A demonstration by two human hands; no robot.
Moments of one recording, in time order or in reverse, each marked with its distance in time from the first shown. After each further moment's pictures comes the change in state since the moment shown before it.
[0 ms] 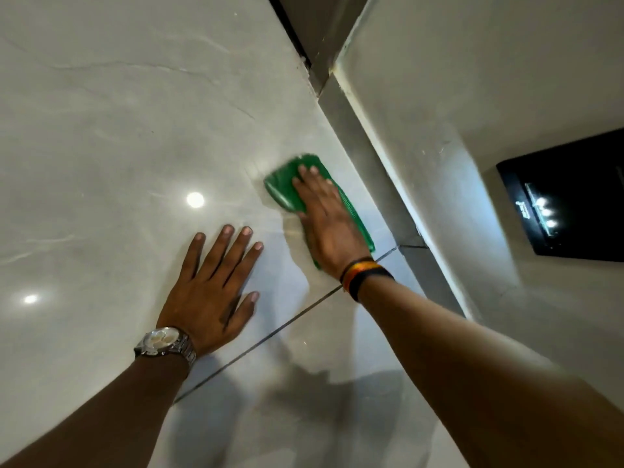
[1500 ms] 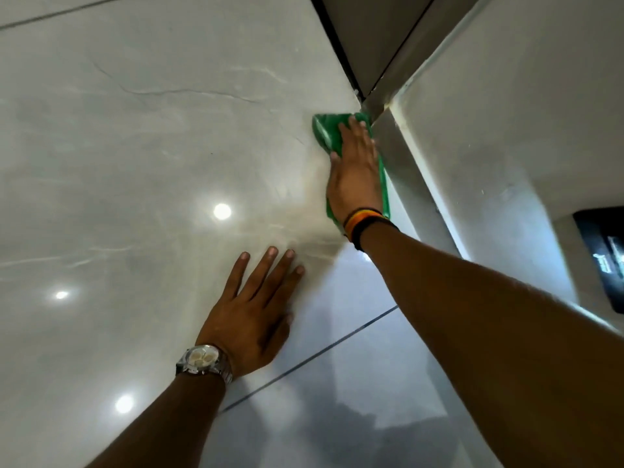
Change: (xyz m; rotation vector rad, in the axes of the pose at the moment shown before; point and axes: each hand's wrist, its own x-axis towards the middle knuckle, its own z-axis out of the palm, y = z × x) left_hand -0.001 -0.002 0.003 -0.096 0.024 0.010; right_hand 0.125 -0.023 0.004 0.055 0.156 0.219
